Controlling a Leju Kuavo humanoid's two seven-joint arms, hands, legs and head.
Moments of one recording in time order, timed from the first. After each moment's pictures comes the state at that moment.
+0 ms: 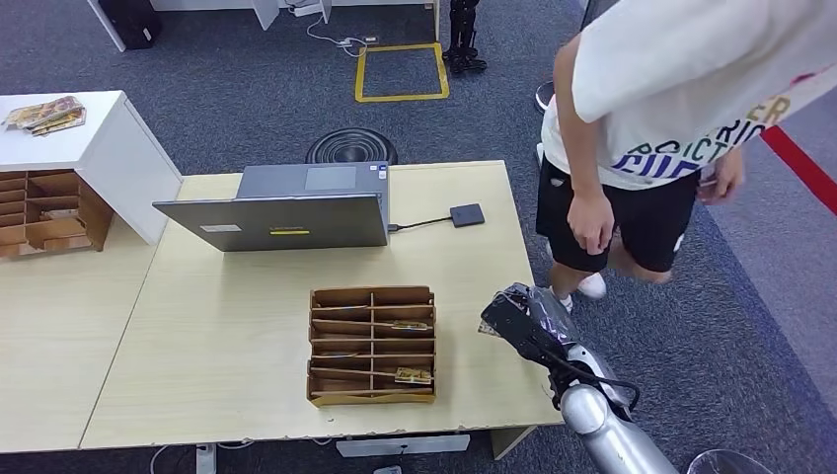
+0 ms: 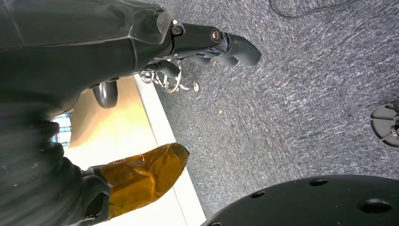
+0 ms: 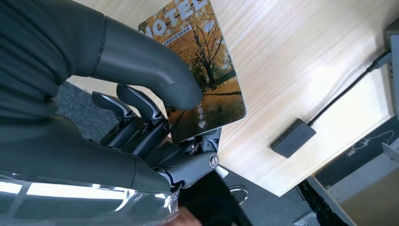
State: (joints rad) left arm -0.11 0.03 -1.54 -0.15 1.07 0.27 0.19; right arm -0.25 -0.16 0.46 -1.20 0.43 -0.23 -0.06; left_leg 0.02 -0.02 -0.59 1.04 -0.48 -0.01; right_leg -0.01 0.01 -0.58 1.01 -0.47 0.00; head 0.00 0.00
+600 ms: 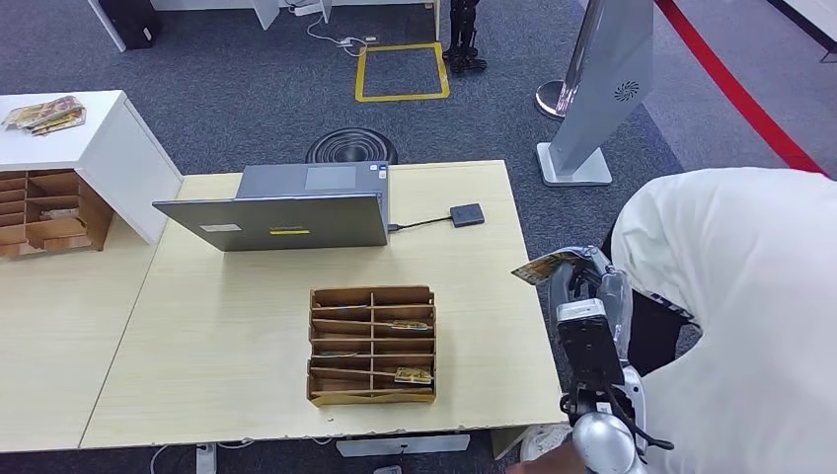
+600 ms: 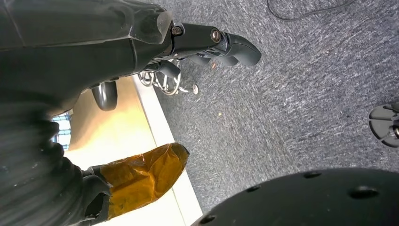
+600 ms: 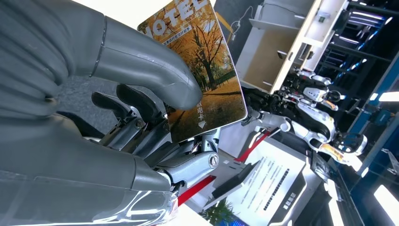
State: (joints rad) left arm -0.11 0.02 -1.54 -0.15 1.05 0.28 0.19; right arm -0.07 -0.05 0.32 -1.63 0.44 -0.53 -0.21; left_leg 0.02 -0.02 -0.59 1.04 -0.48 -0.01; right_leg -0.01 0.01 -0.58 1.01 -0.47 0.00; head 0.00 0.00
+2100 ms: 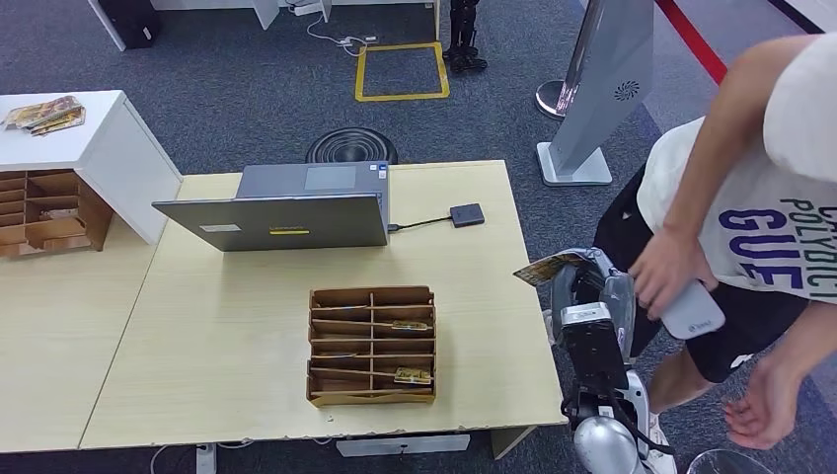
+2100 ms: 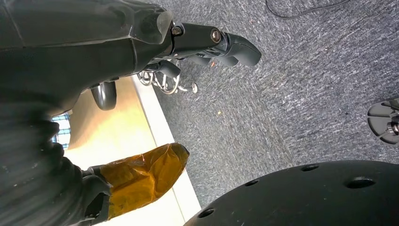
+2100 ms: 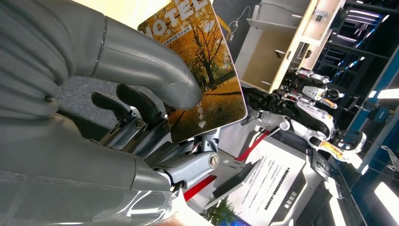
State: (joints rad) left arm -0.11 0.02 -1.54 -0.15 1.05 0.28 0.19; right arm -0.05 -0.04 0.32 -1.65 0.43 -0.53 -0.21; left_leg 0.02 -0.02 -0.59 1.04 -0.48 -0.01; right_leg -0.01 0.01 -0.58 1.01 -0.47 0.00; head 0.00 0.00
